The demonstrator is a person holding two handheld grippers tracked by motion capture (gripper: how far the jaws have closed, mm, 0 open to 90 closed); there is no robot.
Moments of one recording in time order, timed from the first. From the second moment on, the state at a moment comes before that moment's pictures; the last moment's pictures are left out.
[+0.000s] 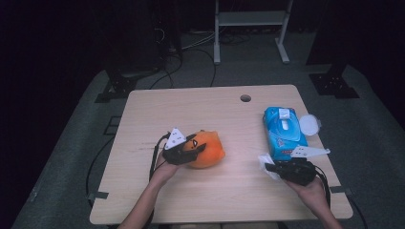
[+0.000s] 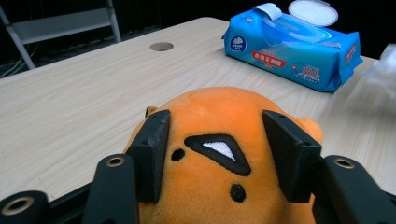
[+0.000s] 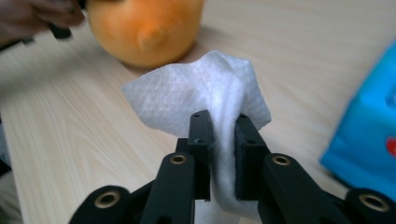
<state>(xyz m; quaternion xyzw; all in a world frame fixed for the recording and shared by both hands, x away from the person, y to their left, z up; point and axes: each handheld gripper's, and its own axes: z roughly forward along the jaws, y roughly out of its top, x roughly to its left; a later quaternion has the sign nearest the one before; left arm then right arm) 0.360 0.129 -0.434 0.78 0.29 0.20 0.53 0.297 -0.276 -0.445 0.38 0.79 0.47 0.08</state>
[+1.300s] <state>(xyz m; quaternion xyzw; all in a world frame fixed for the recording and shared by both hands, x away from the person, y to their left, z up) 0.351 0.140 -0.418 0.78 0.29 0.17 0.53 0.296 -0.279 -0.446 0.38 0.79 0.47 0.09</state>
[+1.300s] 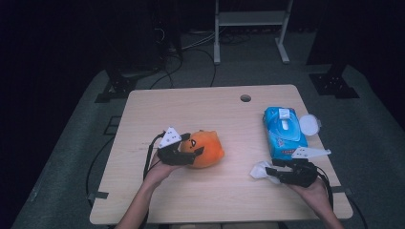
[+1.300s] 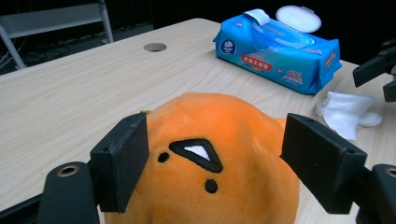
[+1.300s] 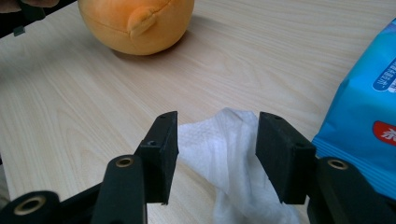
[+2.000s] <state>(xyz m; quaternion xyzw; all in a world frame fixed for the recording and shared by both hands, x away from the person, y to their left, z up) 0.342 0.160 -0.420 0.78 0.30 0.17 0.52 0.298 -0.280 -0.445 0.38 0.79 0.47 0.10</state>
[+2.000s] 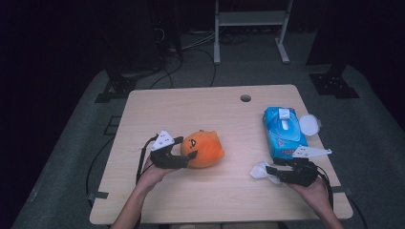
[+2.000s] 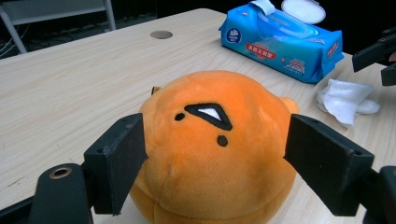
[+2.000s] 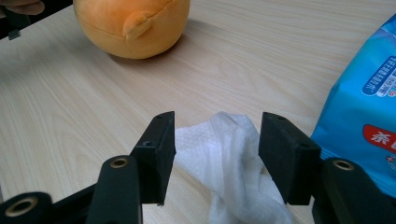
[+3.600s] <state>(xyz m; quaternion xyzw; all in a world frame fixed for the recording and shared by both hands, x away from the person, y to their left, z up) 0.313 0.217 -0.430 0.77 0.34 0.17 0.51 0.299 -0.273 -0.444 0.38 0.79 0.46 0.10</state>
